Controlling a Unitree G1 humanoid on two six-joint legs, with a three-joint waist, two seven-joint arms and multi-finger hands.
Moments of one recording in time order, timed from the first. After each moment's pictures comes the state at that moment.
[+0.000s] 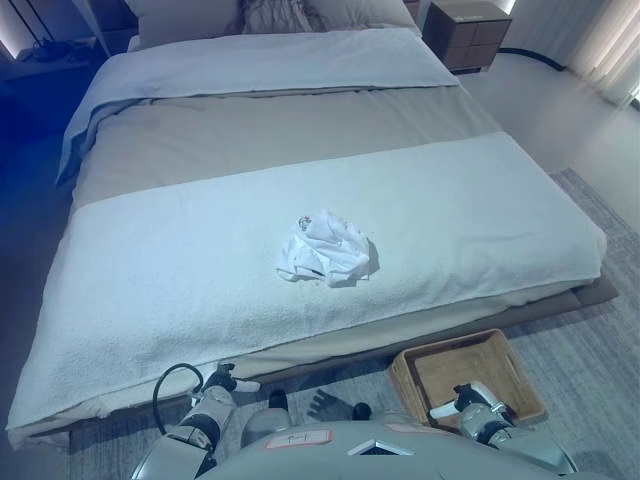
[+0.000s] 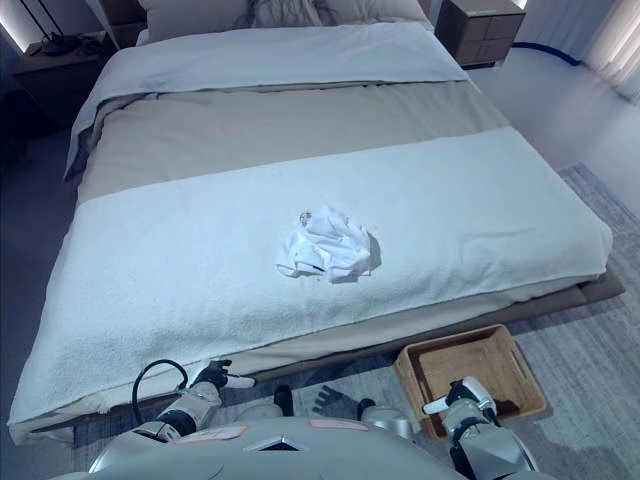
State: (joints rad) left arm -0.06 0.20 -0.28 1.18 0.12 0.18 0.24; right arm -0.07 -0.25 0.25 1.37 -0.29 0.19 -0.25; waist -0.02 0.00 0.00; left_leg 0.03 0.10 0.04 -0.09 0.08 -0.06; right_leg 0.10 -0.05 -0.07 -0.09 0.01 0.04
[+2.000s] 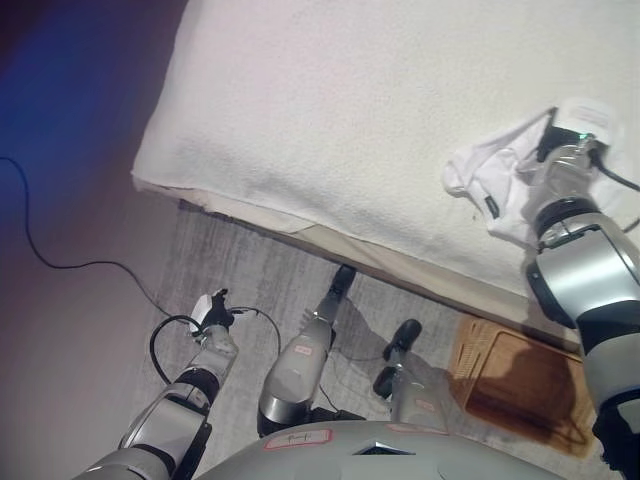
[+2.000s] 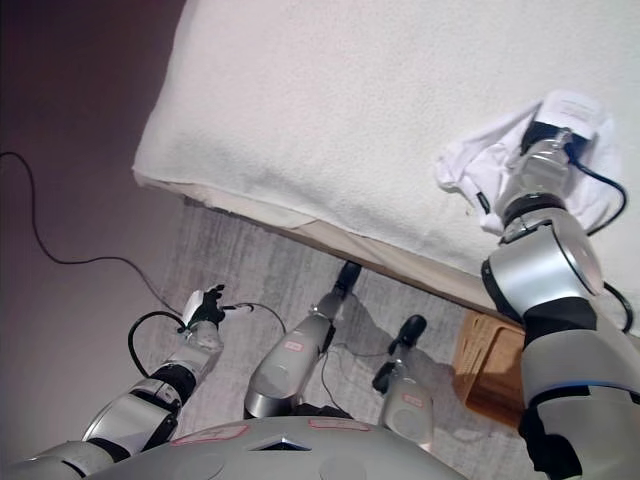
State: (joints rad) left arm -0.23 0.26 -0.37 1.08 -0.05 0.09 0.42; right arm -1.15 -0.55 0.62 1.57 -0.56 0.28 -0.28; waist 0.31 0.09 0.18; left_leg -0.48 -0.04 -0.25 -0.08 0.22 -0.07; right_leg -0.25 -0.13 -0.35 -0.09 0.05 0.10
